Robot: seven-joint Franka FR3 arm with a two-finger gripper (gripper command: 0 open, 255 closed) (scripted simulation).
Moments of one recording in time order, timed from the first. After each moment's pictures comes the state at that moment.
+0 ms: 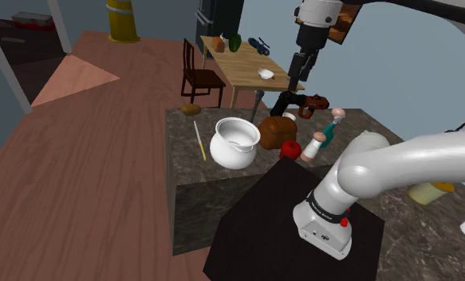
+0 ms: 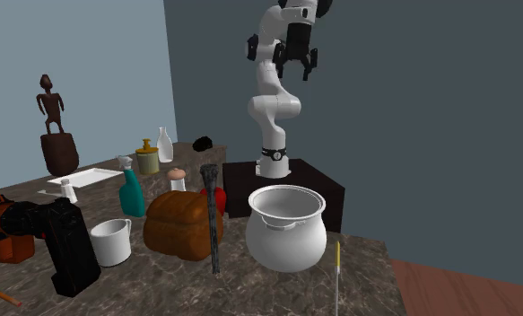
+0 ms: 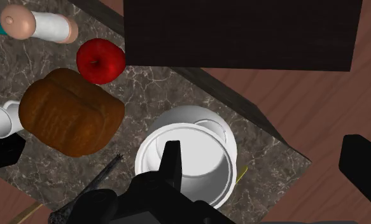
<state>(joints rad) 0.00 -0.80 0.01 -2.33 -0.07 1.43 -0.07</state>
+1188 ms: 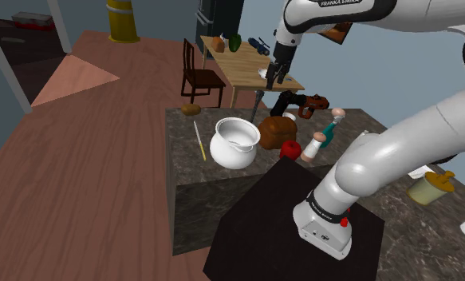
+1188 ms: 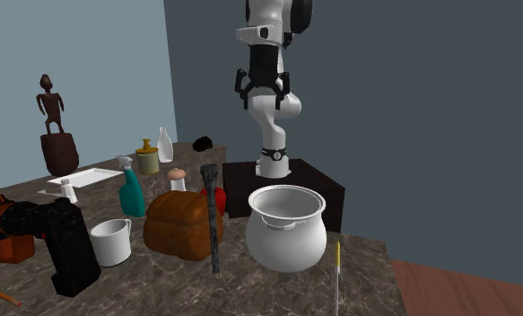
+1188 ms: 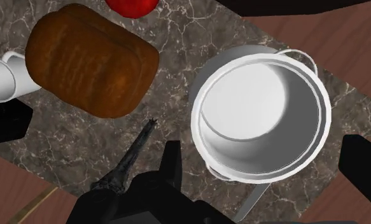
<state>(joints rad) -0.06 -0.39 -0.24 -2.27 -0.14 1.85 -0.27</state>
